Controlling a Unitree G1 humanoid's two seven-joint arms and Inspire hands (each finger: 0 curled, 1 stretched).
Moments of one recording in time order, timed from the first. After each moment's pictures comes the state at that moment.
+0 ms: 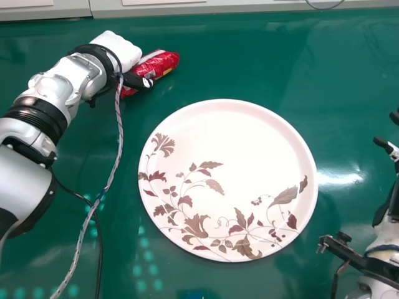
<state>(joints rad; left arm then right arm) -1.31 0.50 -0.72 1.20 1.05 -0.19 -0.08 0.41 0.08 -0.15 -0.69 -0.17 -0.09 -0.27</state>
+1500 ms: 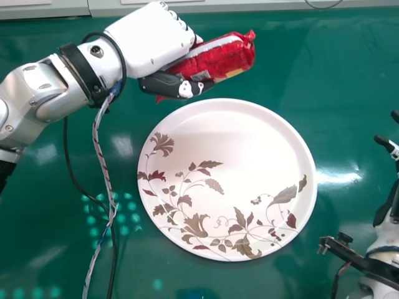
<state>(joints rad) -0.88 0.77 -0.35 0.12 0.82 -0.53 -0.18 0.41 0.08 -0.16 -0.69 -0.15 -0.12 -0.26</state>
